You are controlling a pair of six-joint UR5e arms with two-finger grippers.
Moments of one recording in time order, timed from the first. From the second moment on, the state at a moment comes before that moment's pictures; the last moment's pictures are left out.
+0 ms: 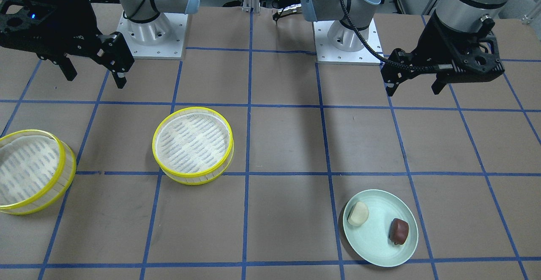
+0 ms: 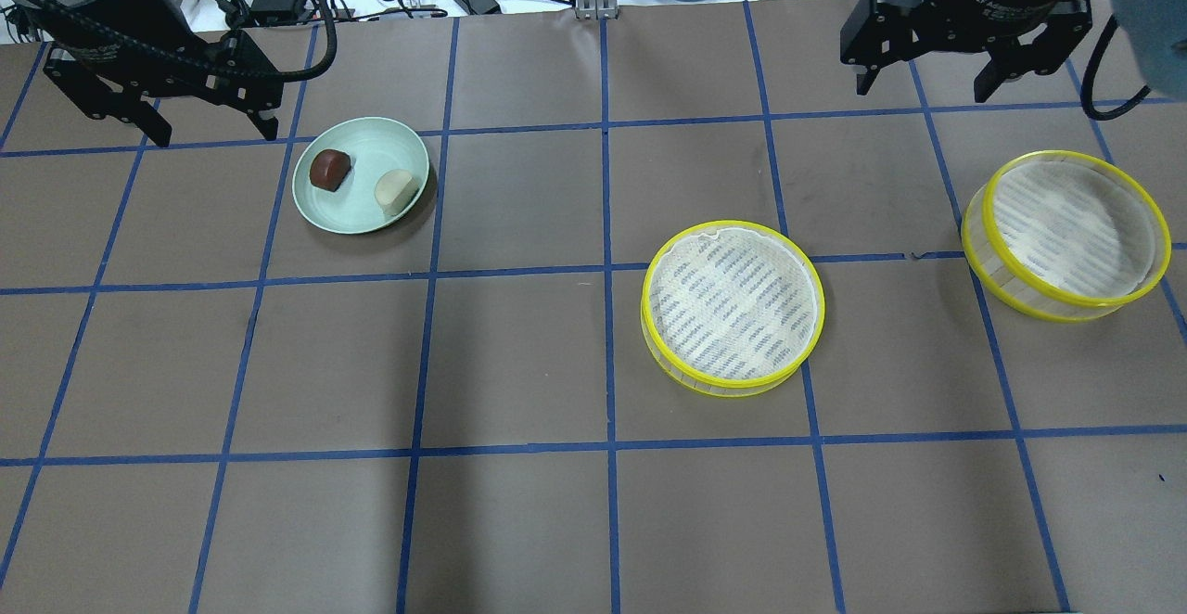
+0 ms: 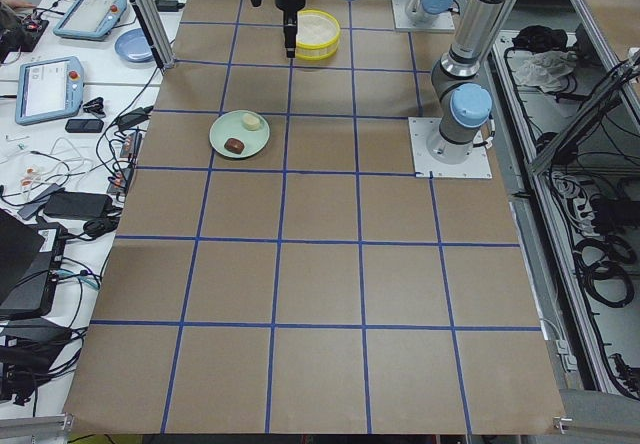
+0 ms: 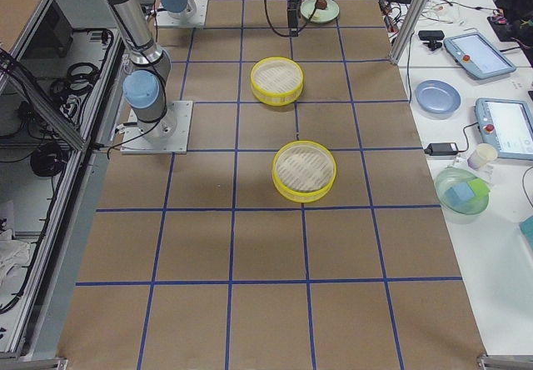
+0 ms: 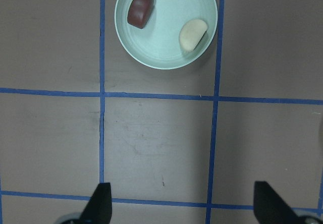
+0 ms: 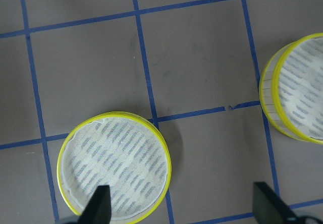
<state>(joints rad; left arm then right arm) -1.44 -1.59 -1.49 -1.59 1.62 0.08 1.54 -1.61 1.54 -1.67 -1.60 0.12</state>
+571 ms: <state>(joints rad) -1.44 -1.60 -1.50 -1.58 1.61 0.09 1.54 -1.60 1.54 -1.67 -1.60 0.12</state>
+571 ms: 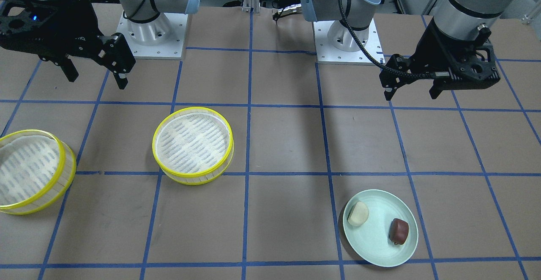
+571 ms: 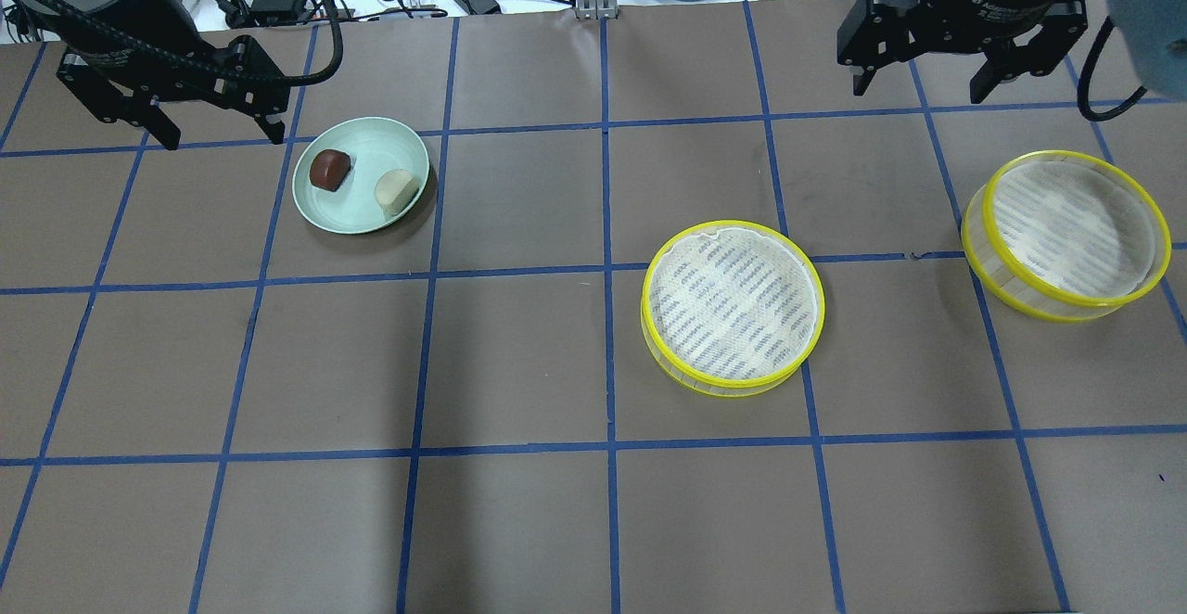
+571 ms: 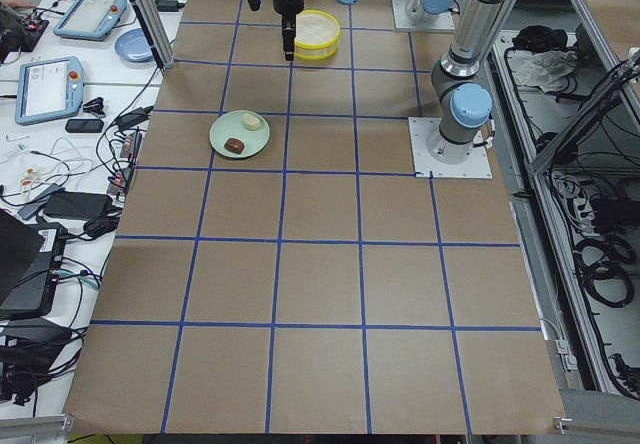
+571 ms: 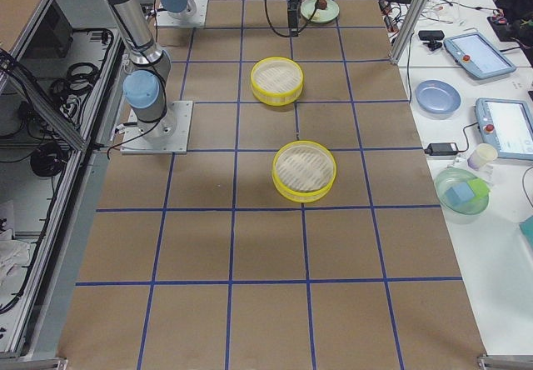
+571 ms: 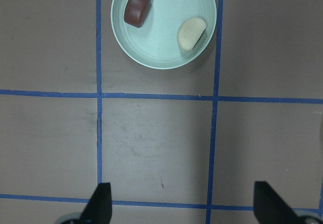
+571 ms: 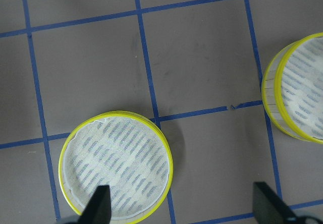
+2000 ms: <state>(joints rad) -1.41 -2.00 -1.67 -0.93 1.41 0.36 1.54 -1.61 1.54 -1.69 -1.59 0.11</state>
